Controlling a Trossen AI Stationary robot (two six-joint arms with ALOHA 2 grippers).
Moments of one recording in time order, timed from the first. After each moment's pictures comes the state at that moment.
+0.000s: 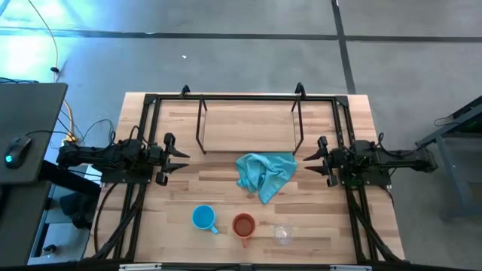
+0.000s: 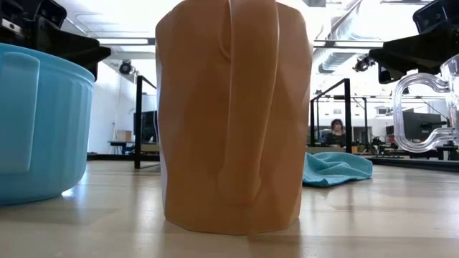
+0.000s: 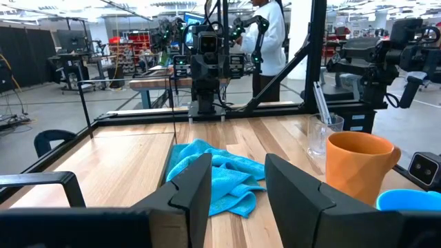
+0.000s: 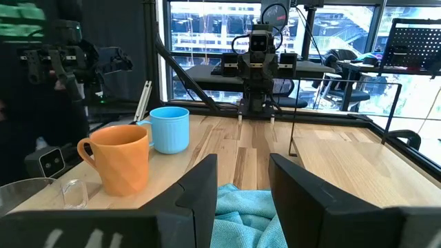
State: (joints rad) left arm 0.05 0.01 0.01 0.01 0.01 0.05; right arm 0.03 0.01 0.02 0.01 -0.12 -0.05
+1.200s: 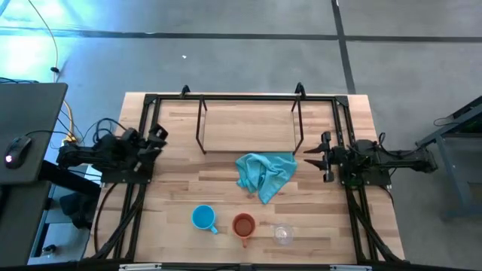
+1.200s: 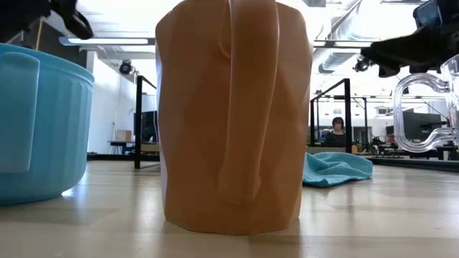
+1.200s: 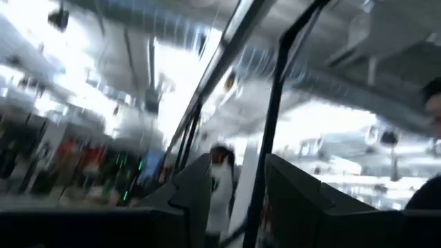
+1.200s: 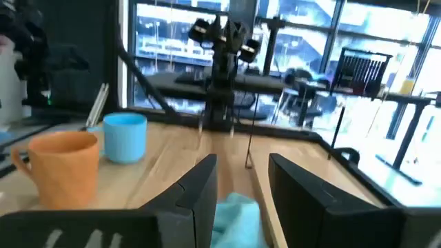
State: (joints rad) left arm 0.05 0.01 0.01 0.64 0.04 -0.31; right arm 0.03 0.00 0.02 0.07 0.02 -0.16
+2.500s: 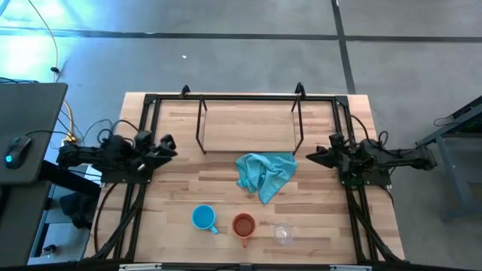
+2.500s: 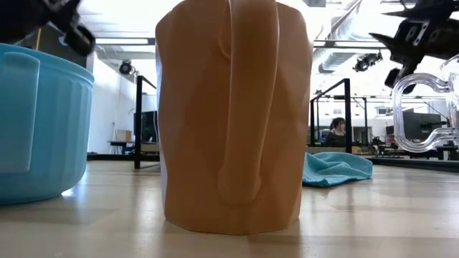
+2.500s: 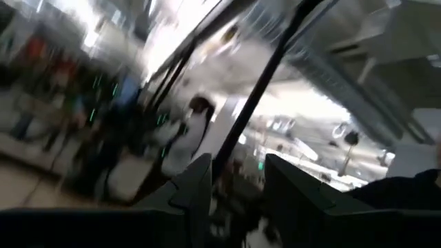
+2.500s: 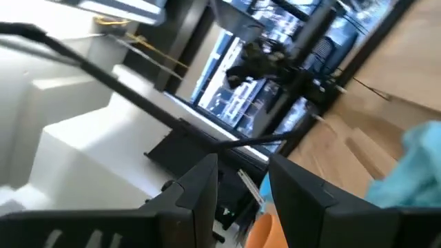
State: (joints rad) left arm 0.05 0.01 0.01 0.39 0.12 -0.64; right arm 0.08 0.01 0.02 0.22 -0.01 0.97
